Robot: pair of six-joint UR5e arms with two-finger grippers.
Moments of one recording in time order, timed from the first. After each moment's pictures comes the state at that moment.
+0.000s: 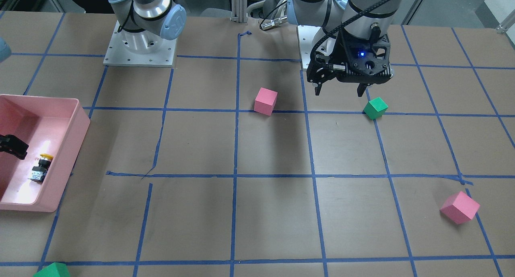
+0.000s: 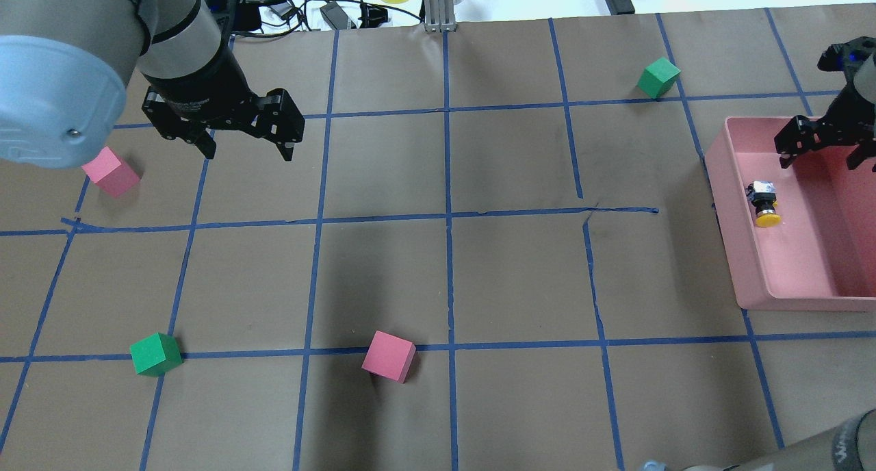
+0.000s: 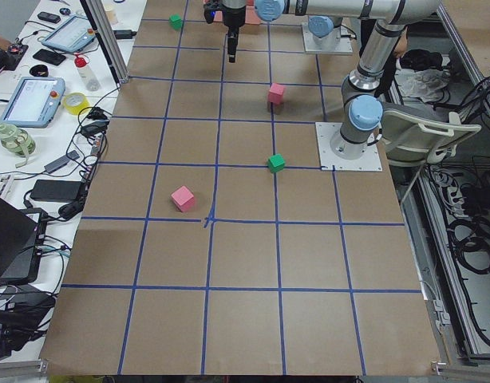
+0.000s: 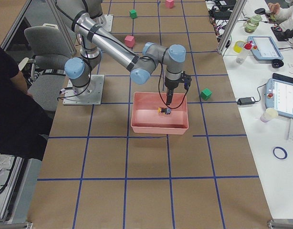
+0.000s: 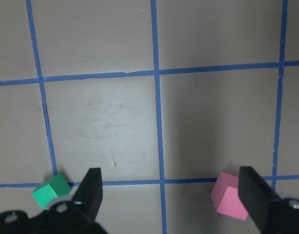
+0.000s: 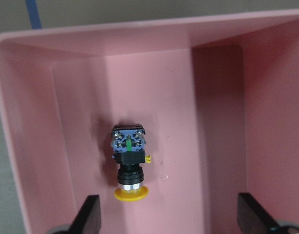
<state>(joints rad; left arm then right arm) -1.64 -1.56 -1.60 -1.52 1.63 -0.02 1.03 -1.28 1.77 -2.10 -1.69 -0.39</state>
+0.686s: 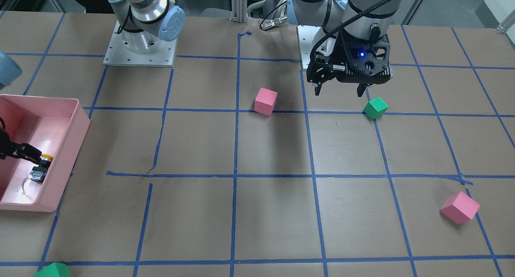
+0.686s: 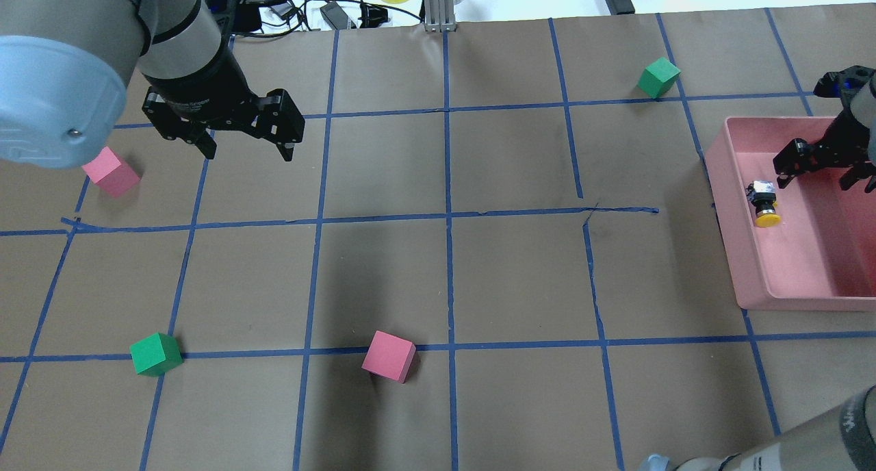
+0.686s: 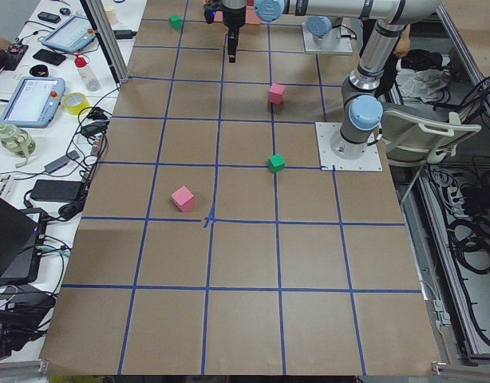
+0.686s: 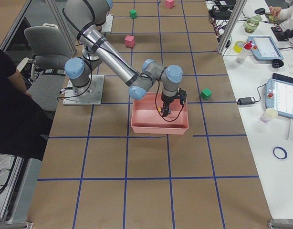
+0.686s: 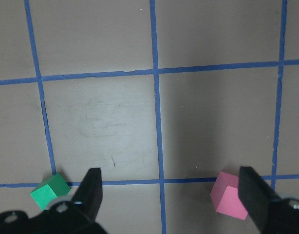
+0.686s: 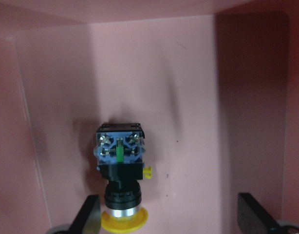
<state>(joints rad) -1.64 -1.56 -1.60 -1.52 1.63 -0.02 1.00 -1.19 1.83 -2.21 -1.66 -0.43</state>
